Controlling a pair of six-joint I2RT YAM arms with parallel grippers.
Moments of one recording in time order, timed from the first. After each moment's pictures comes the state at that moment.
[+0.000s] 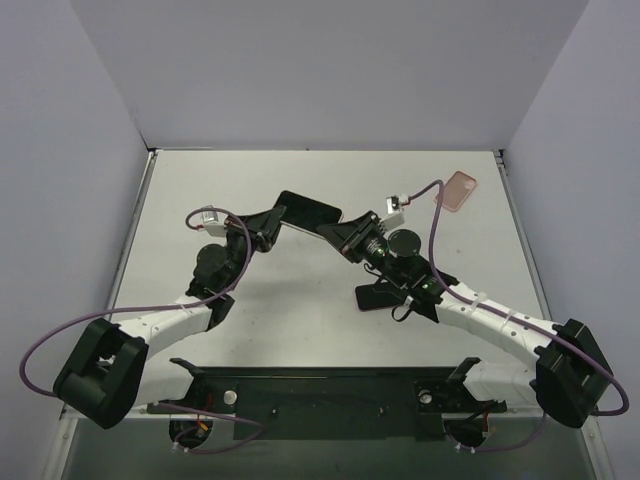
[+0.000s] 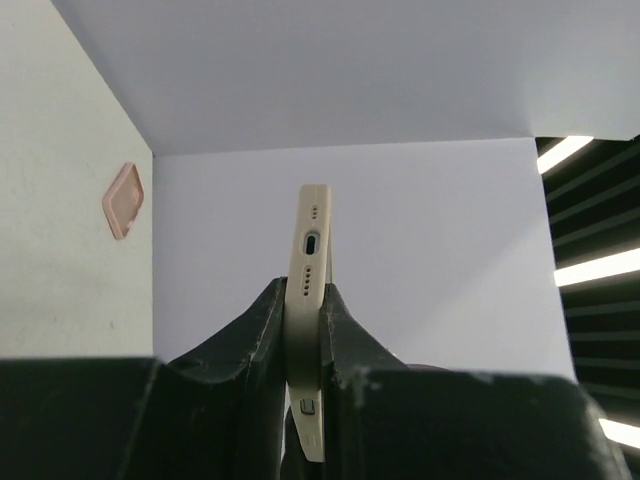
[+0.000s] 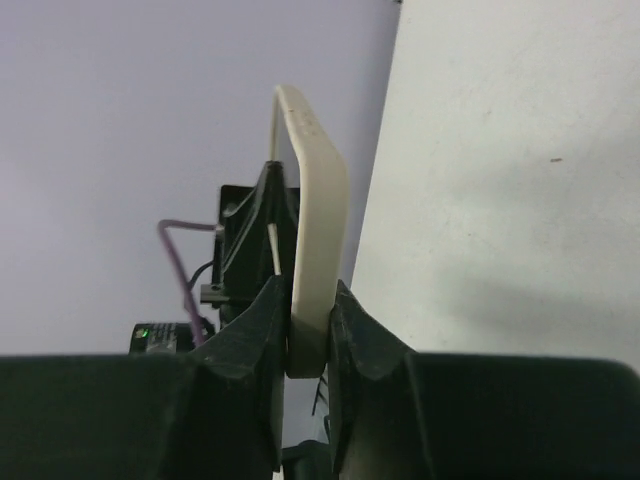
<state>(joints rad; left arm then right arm) -0.51 1.23 0.45 0.99 -0.07 -1.60 0.77 1.19 0.67 0.43 0.07 1.17</state>
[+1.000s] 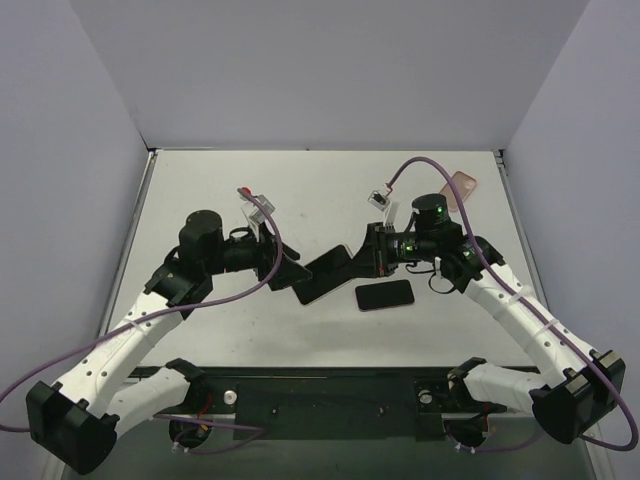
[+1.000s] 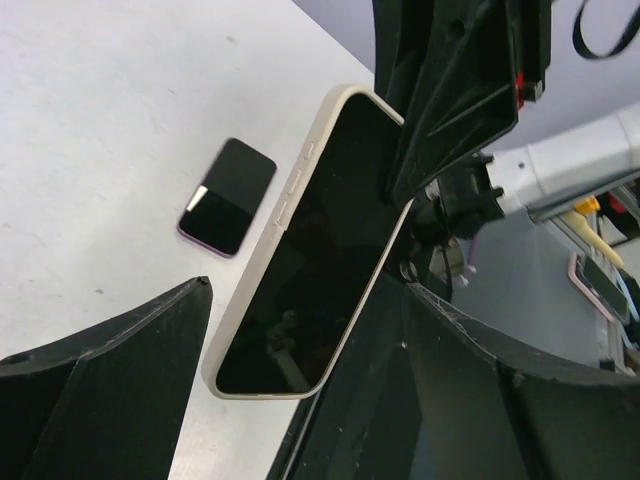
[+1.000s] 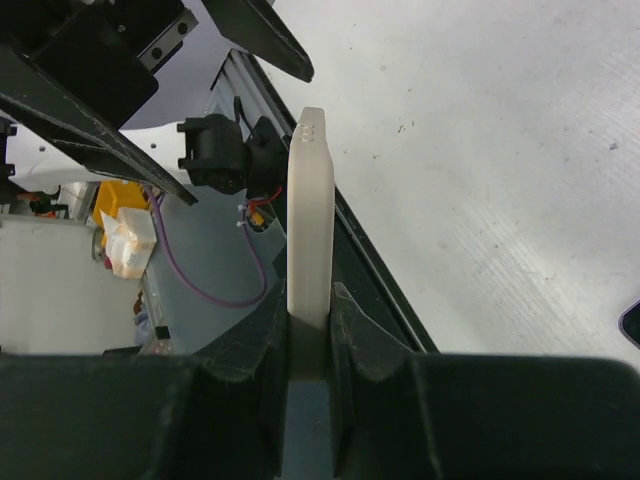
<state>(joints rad) -0.52 0.96 0.86 -0.12 0.68 -0.39 0.53 1.13 1.02 -0.44 -0.74 0.47</state>
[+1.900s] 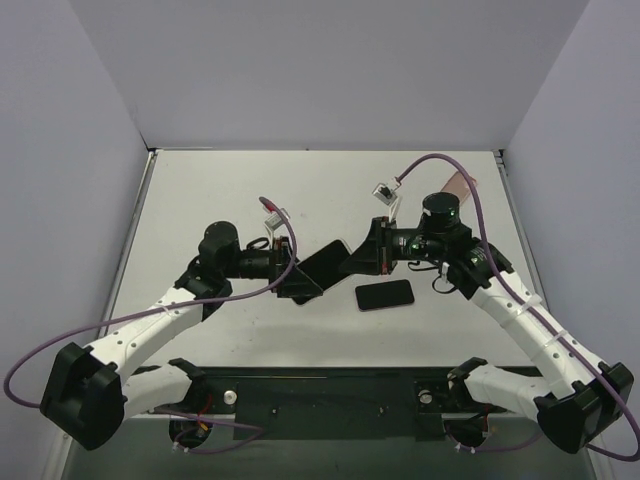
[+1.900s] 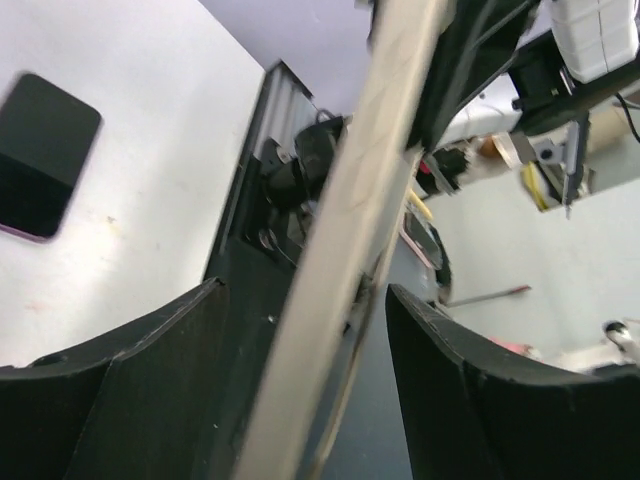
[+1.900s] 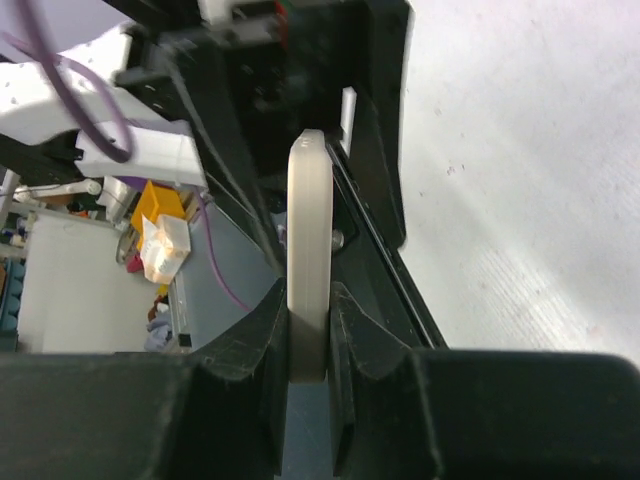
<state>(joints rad) -0.55 1.09 0.70 0.29 0.97 -0.76 0.53 1.08 1.02 -0.38 -0.83 0.53</state>
